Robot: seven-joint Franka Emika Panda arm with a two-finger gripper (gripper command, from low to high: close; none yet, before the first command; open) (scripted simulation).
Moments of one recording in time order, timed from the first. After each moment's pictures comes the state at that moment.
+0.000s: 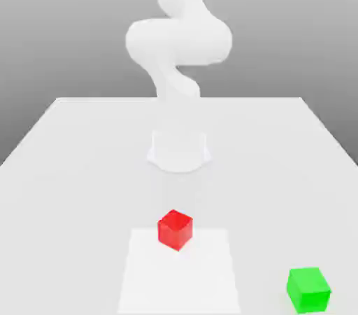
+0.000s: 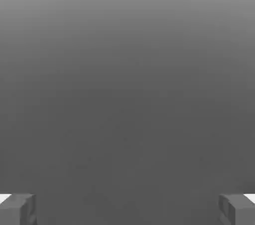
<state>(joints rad) -0.02 -0.74 0.02 -2.37 0.00 2.35 0.85</state>
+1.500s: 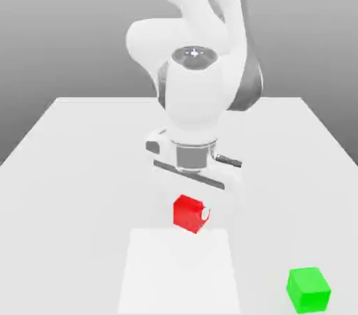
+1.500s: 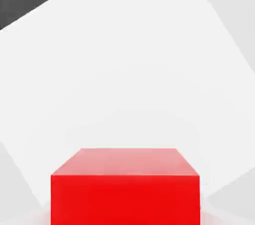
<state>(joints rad) 0.03 -0.01 0.14 -2.75 0.00 2.73 1.44</state>
